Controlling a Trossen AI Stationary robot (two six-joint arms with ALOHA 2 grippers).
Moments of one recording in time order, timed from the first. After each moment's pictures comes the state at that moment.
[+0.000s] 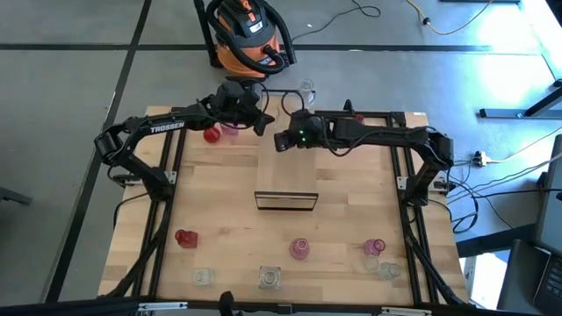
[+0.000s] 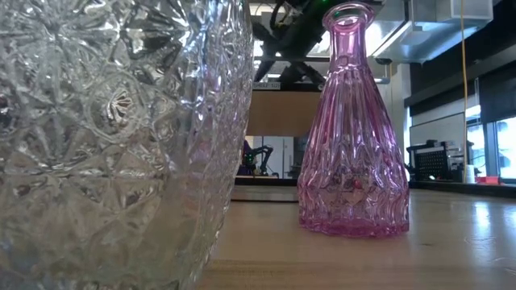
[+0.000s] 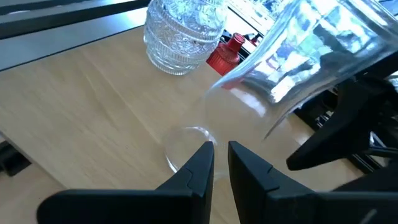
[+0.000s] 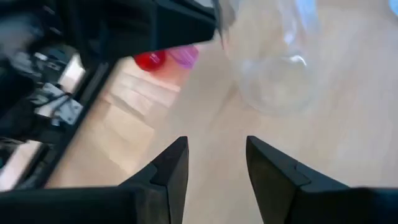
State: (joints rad) left arm 0.63 1.50 1.03 -0.01 0.30 -0.39; right arm -0.19 1.75 1.51 -0.52 0.25 0.88
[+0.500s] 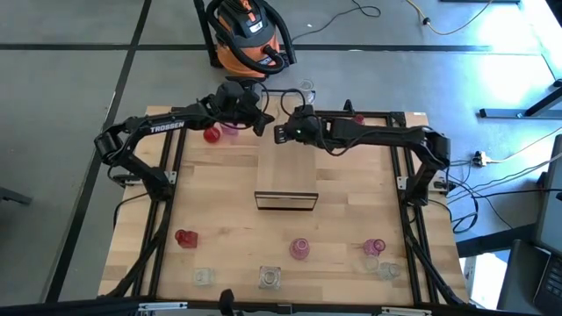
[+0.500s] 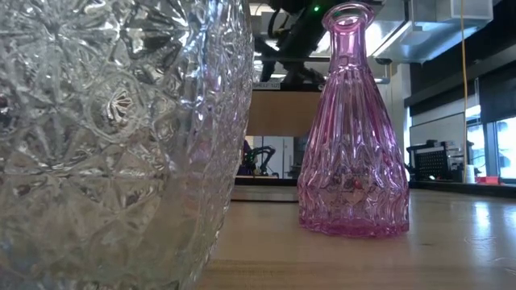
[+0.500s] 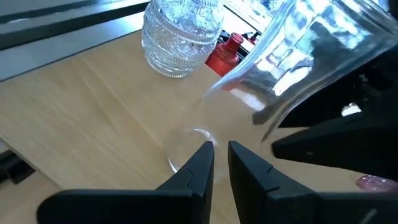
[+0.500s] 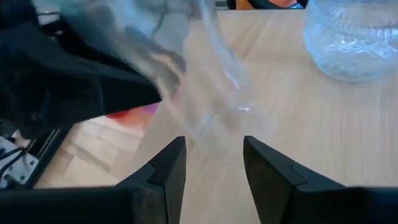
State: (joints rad) left arm 0.64 1.50 1.03 -0.01 0.30 -0.35; right arm -0.22 1.78 1.51 -0.46 0.44 0.90
